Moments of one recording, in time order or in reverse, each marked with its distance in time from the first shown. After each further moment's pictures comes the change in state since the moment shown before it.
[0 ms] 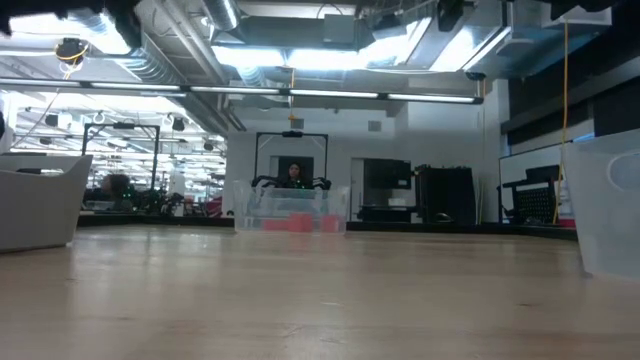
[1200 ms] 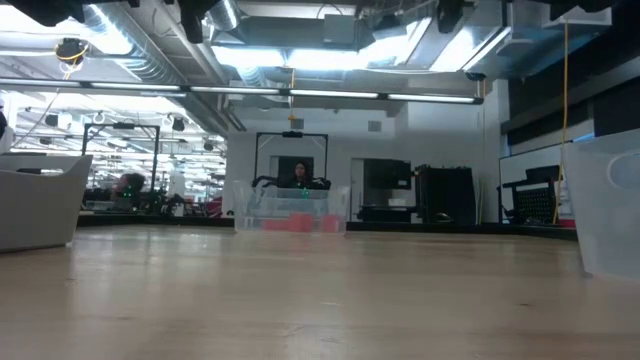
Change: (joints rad) left arm -0.033 0.585 0.114 0.474 -0.067 -0.095; right arm -0.010 0.004 0.002 0.001 0.009 0.038
